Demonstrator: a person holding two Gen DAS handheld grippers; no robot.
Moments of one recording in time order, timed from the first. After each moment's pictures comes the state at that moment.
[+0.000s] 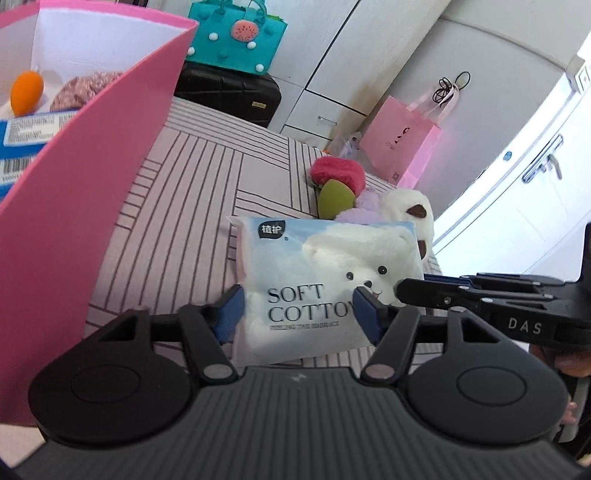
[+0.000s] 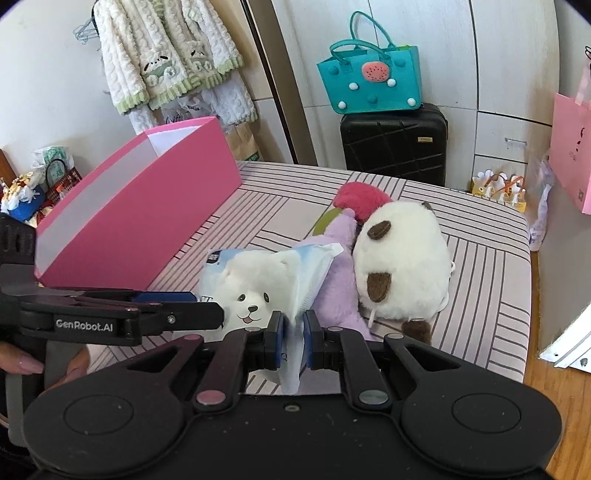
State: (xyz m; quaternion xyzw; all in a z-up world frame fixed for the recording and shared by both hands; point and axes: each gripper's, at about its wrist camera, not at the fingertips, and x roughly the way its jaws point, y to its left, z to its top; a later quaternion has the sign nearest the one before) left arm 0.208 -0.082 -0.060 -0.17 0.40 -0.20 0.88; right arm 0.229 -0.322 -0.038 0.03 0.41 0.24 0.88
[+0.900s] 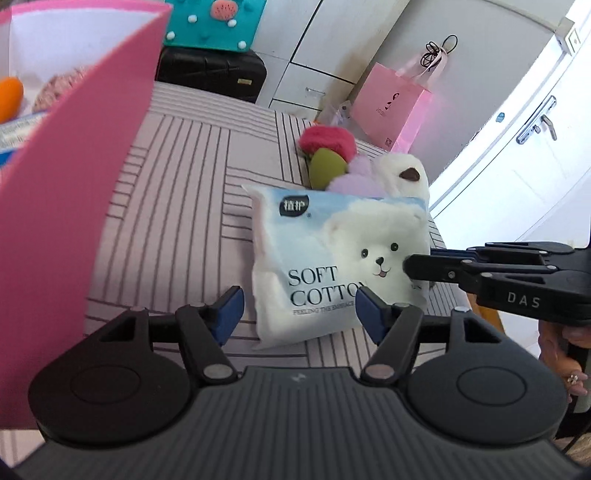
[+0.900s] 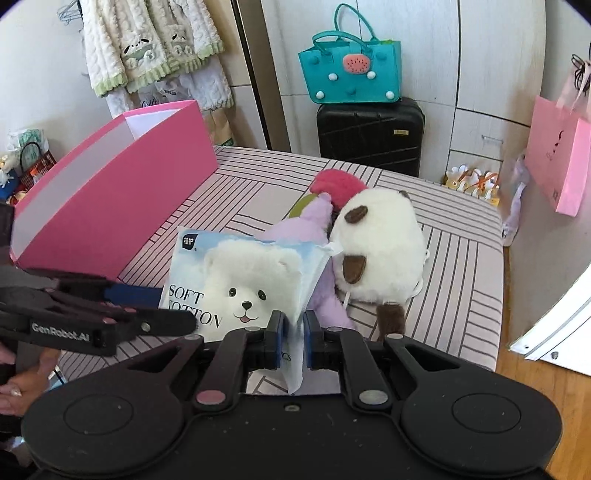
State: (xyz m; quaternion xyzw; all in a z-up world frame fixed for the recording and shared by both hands) left arm 0.211 -0.083 -0.060 -0.13 0.44 -0.23 0.86; right arm 0.221 -0.319 -0.035 0.00 0.43 0.20 0.88
